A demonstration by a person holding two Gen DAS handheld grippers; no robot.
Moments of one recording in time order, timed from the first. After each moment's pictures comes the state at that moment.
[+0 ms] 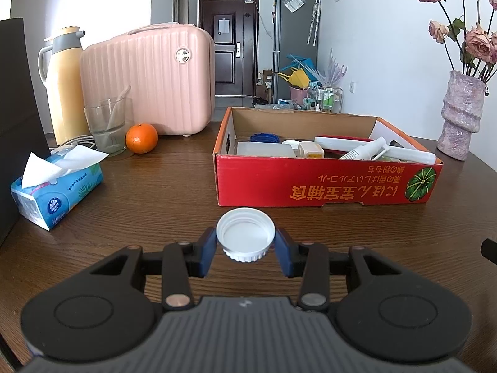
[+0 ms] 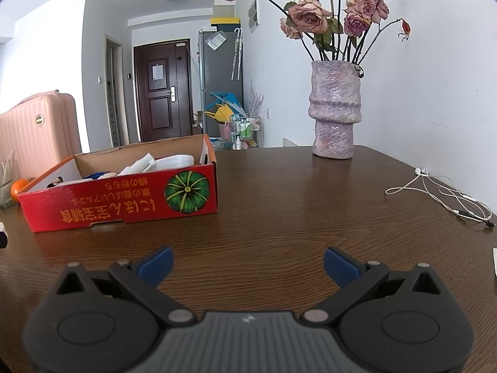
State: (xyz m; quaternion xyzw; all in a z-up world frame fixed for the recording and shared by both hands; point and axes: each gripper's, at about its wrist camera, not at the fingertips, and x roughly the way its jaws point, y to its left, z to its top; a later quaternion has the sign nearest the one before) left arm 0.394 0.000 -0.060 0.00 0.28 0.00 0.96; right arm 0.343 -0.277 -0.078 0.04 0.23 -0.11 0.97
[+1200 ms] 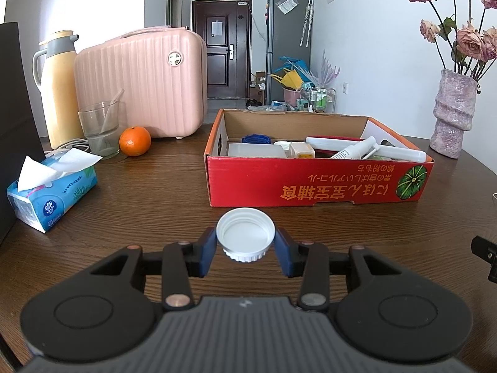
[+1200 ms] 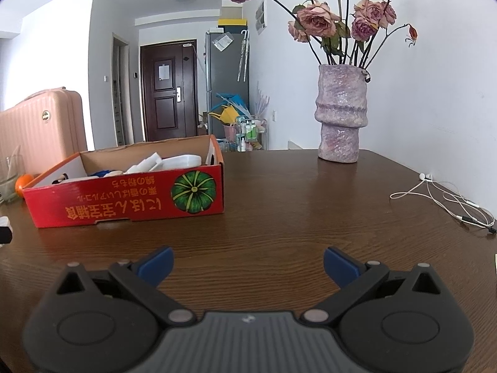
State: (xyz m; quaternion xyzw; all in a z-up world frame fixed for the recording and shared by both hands) left arm 0.389 -0.005 -0.059 0.00 0.27 -0.01 0.96; right arm 0.342 -0.274 -0.078 0.03 0.22 -0.10 0.97
